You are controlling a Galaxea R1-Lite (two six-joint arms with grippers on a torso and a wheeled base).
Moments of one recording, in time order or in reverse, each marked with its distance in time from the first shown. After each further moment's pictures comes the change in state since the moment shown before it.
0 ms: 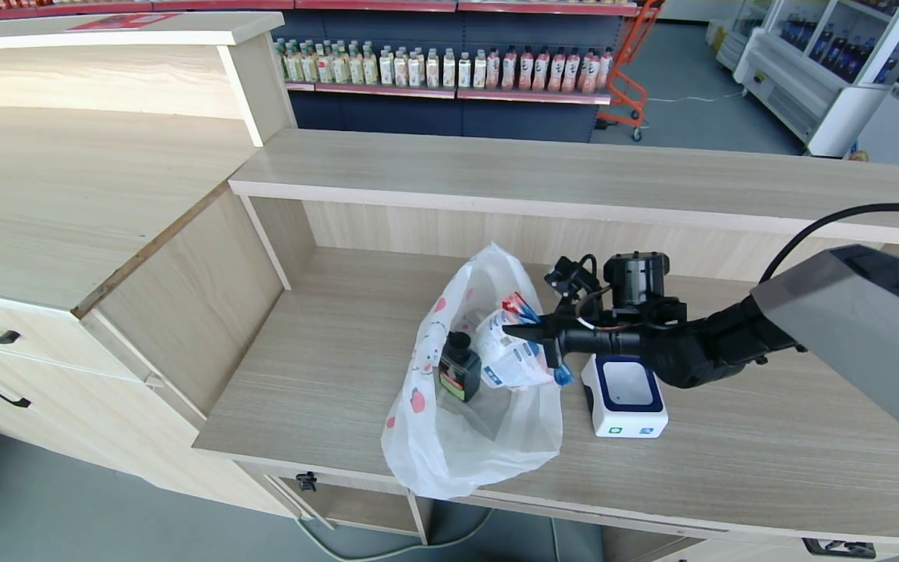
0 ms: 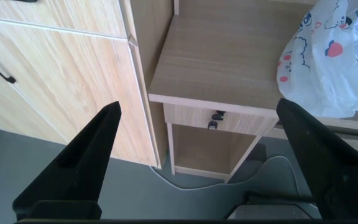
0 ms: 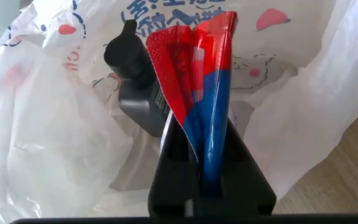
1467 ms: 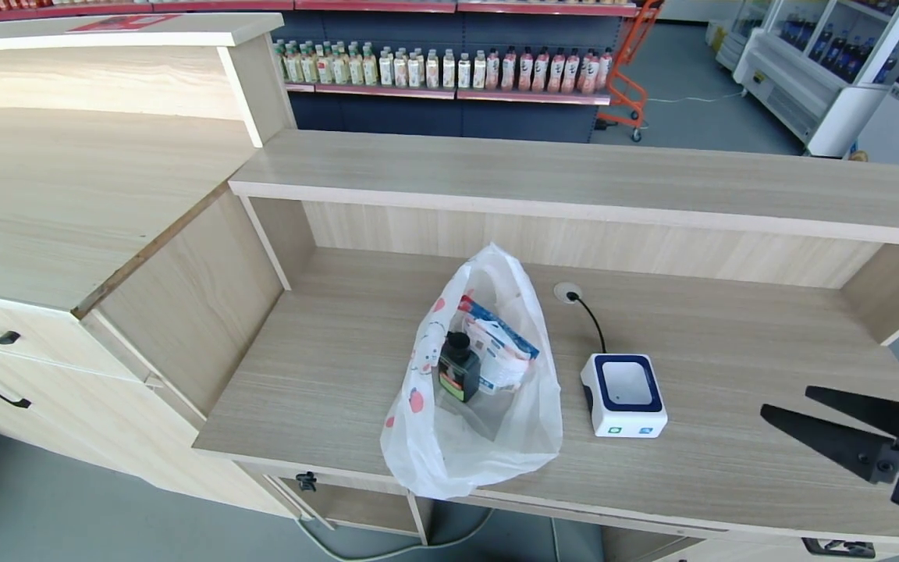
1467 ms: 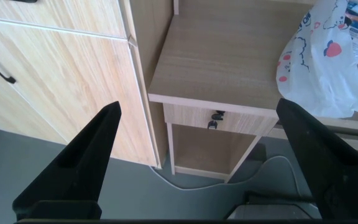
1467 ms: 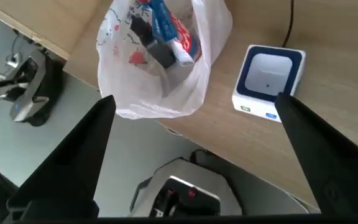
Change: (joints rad) left arm 0.000 0.000 0.000 0.000 0.000 0.000; right arm -0.346 -1.254 1.038 0.136 -0.191 0.421
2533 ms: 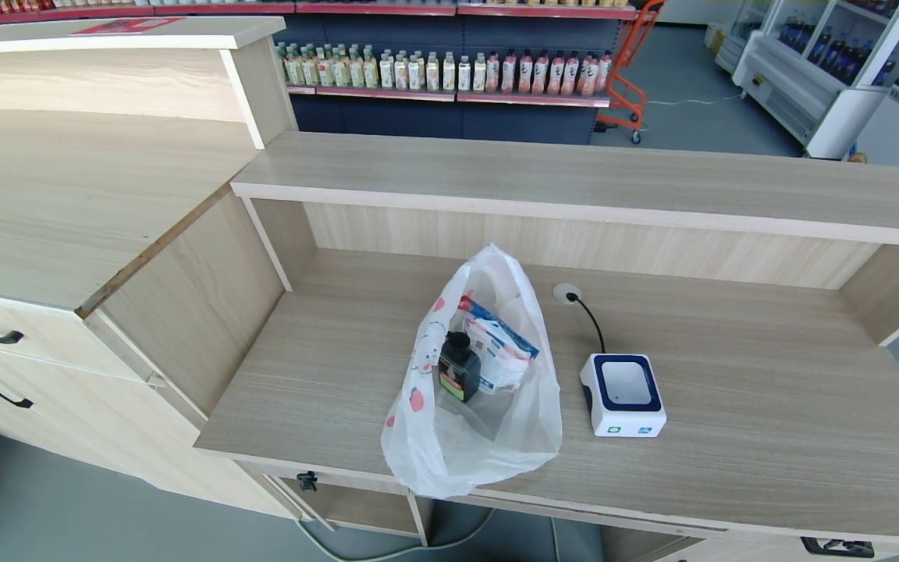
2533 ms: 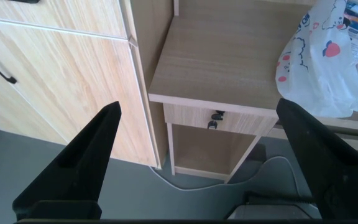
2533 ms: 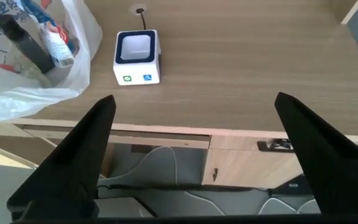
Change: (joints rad) left arm 0.000 0.000 0.000 0.000 0.000 0.000; right arm 0.009 -1.036 0.290 0.505 -0.548 -0.088
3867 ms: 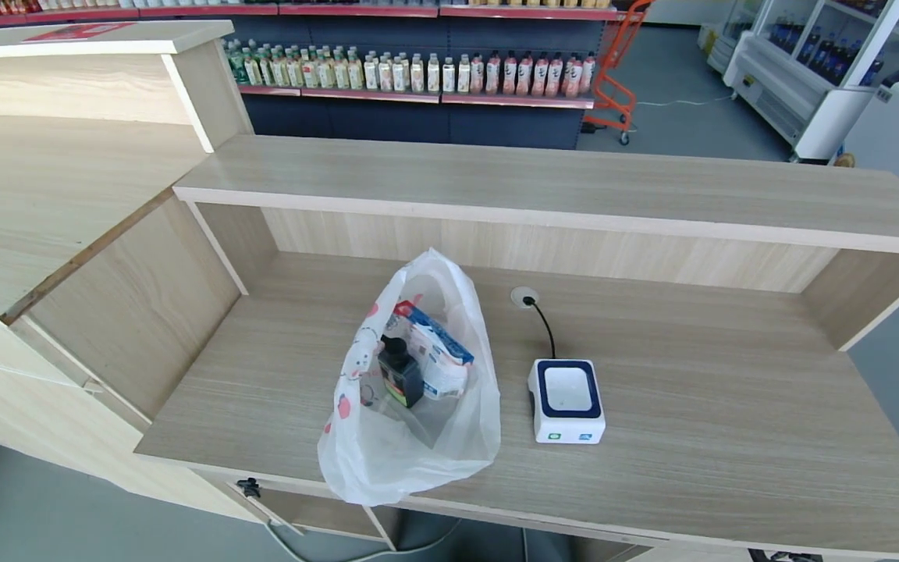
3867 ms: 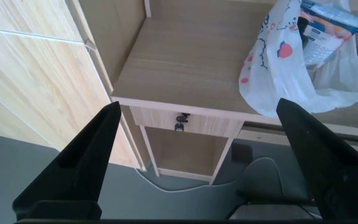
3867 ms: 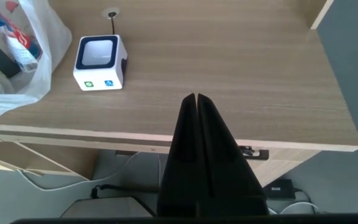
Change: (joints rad) left arm 0.000 0.000 0.000 0.000 -0.001 0.008; right arm 0.000 -0.001 0.000 0.002 0.000 0.001
